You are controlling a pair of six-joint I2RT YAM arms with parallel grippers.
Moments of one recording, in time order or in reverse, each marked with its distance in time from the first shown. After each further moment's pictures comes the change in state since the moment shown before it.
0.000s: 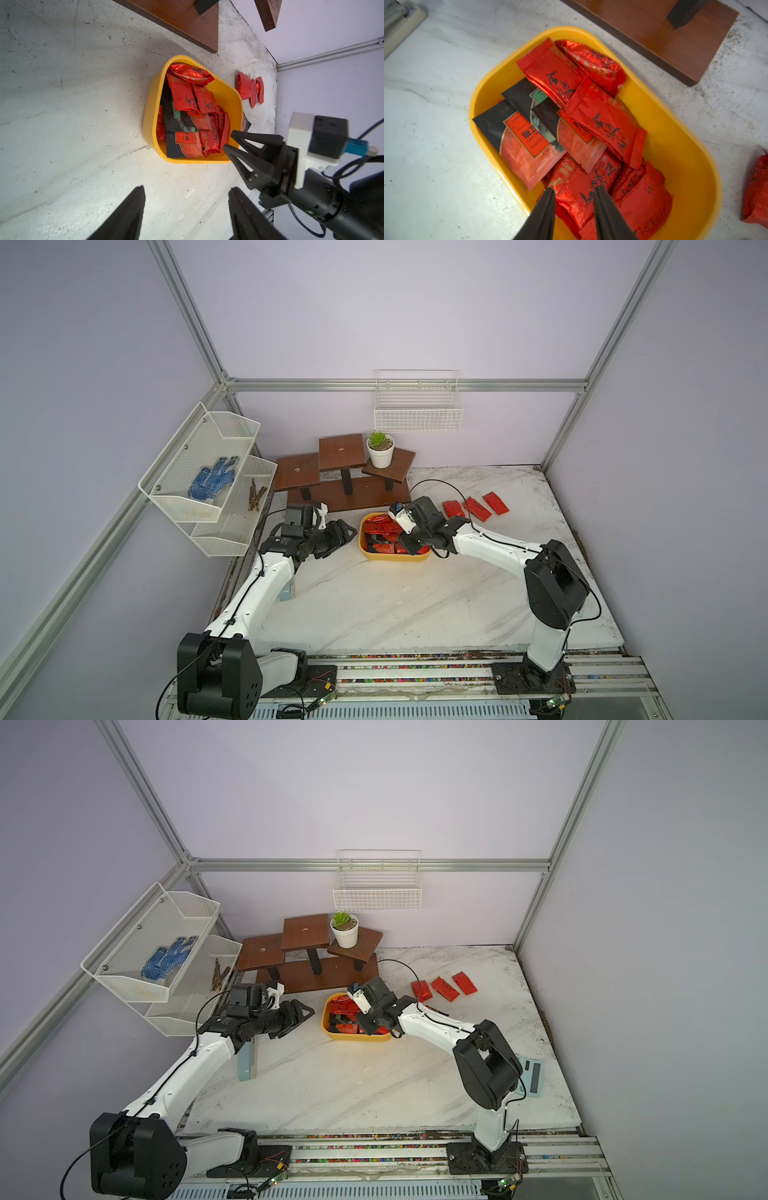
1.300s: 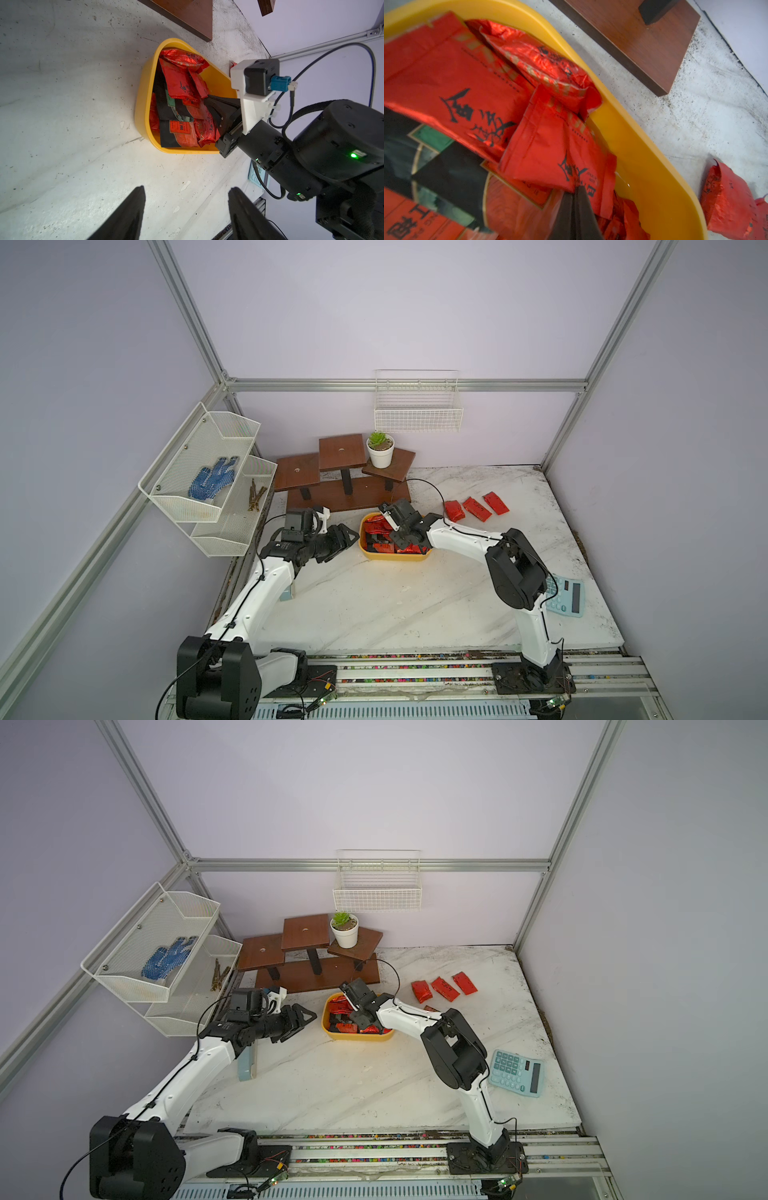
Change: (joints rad) left arm 0.001 -0.024 -0.049 0.025 0.049 -0.011; right arm 0.031 0.247 0.217 -0.027 0.291 -0.032
